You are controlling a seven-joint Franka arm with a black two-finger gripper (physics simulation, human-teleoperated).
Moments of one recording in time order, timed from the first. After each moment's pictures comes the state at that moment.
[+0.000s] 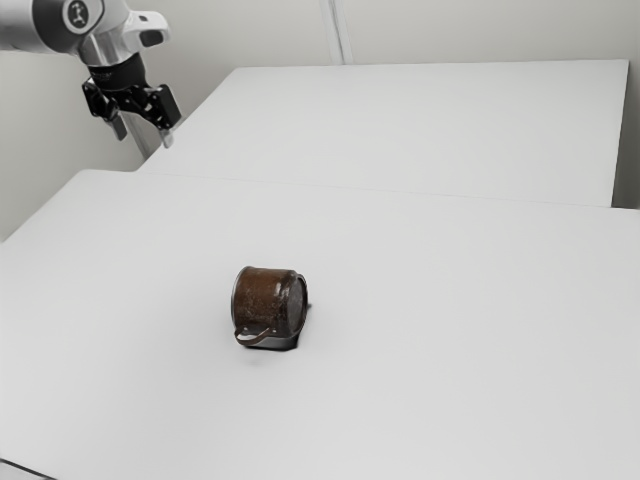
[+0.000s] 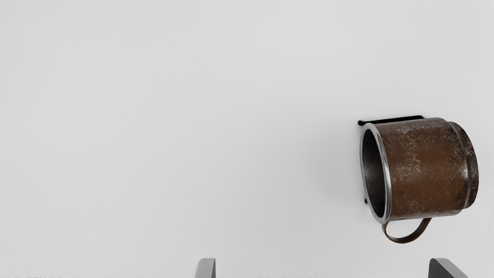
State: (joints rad) arm -0.05 0.01 0.13 -1.49 0.10 1.54 0.07
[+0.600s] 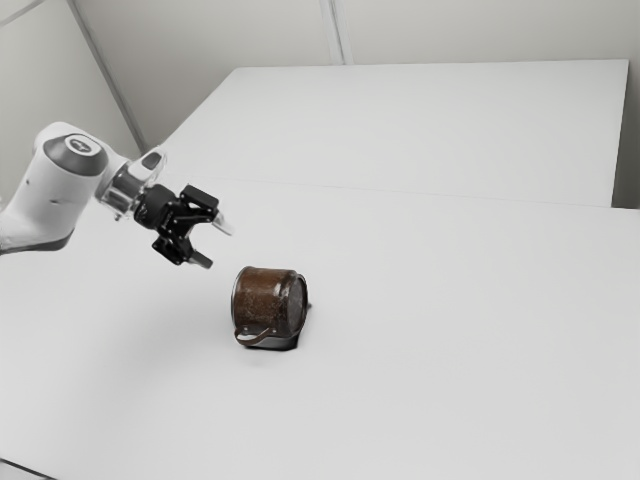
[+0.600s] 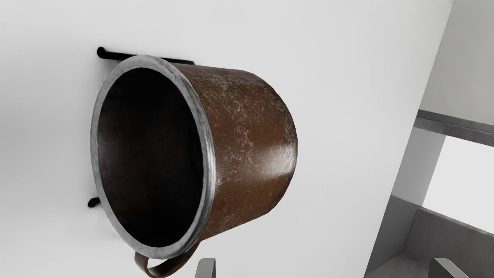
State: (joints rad) arm -0.03 0.03 0.36 -2.11 -0.89 1.75 0.38
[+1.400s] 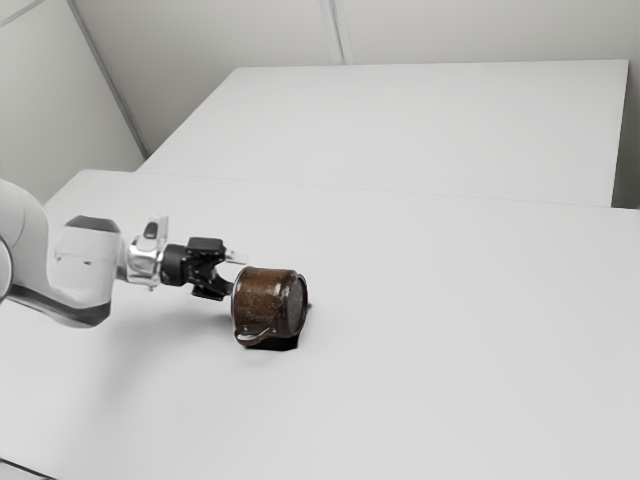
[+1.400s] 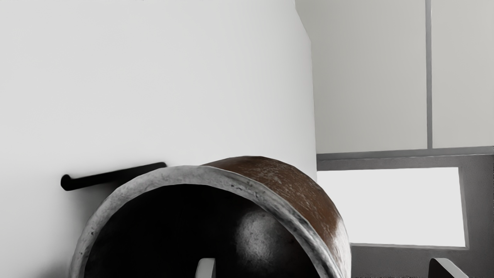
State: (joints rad) arm 0.03 0.23 0.34 -2.24 -1.37 1.72 1.02
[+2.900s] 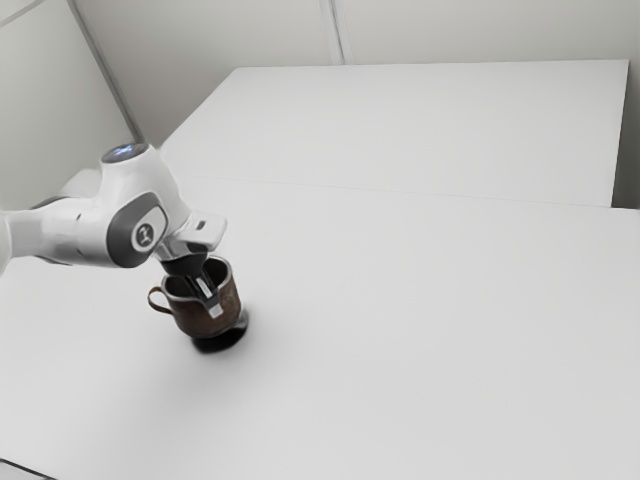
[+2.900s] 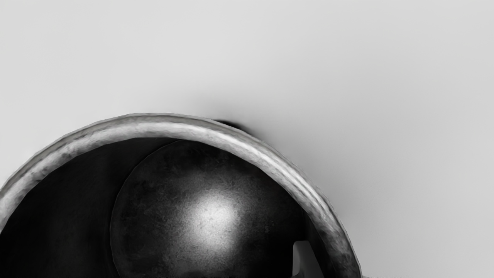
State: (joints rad) arm 0.02 -0.21 -0.01 -2.47 -0.04 2.30 0.61
